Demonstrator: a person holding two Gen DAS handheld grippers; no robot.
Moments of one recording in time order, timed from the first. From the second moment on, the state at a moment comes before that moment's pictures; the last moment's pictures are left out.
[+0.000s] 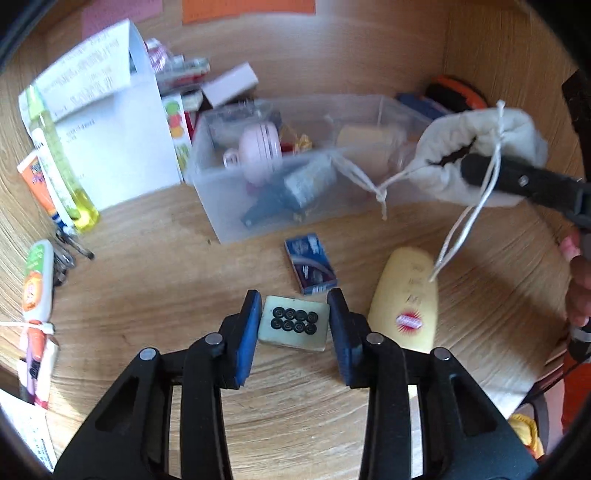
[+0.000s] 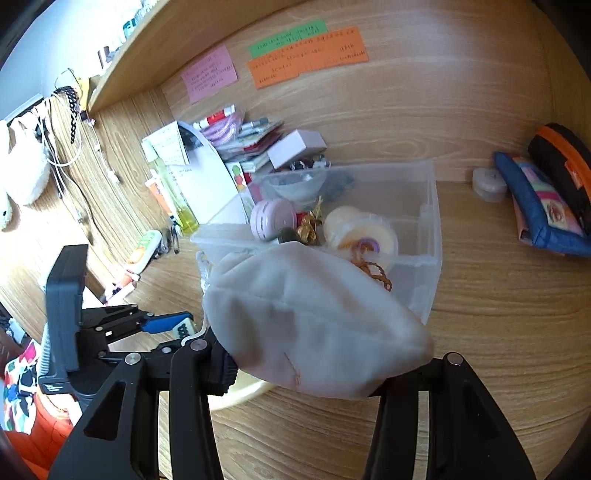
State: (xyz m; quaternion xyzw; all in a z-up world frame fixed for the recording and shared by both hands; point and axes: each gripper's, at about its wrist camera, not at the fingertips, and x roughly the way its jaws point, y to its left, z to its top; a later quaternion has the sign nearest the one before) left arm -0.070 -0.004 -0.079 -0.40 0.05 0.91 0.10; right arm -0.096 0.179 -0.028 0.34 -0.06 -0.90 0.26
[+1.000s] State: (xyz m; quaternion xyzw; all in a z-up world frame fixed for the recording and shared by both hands) left arm -0.127 -0.007 0.027 -0.30 0.03 0.95 0.13; right arm -0.136 0.174 0.054 0.27 -0.01 -0.93 0.25
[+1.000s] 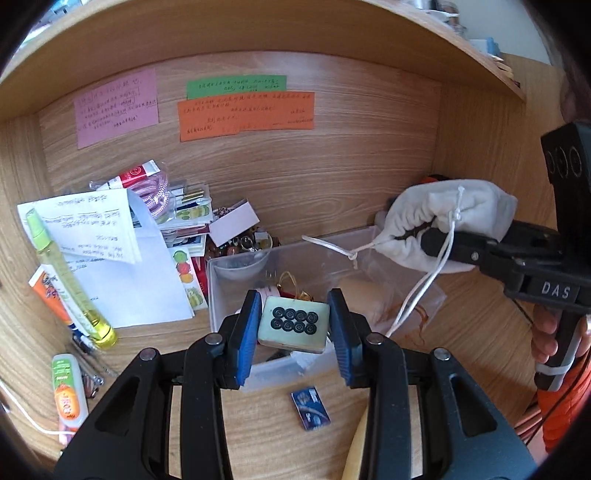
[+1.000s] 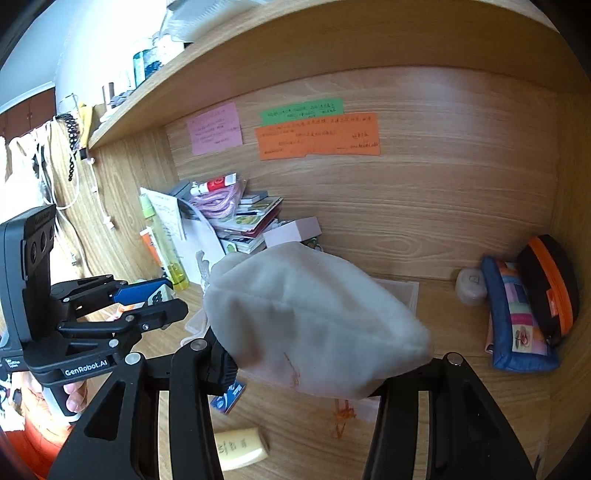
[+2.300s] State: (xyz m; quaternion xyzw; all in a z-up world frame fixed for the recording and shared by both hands) left arm -0.246 -0.004 -0.053 -0.39 0.03 0.92 0.09; right arm -0.238 0.145 -0.038 0.36 0.05 -0.91 0.21
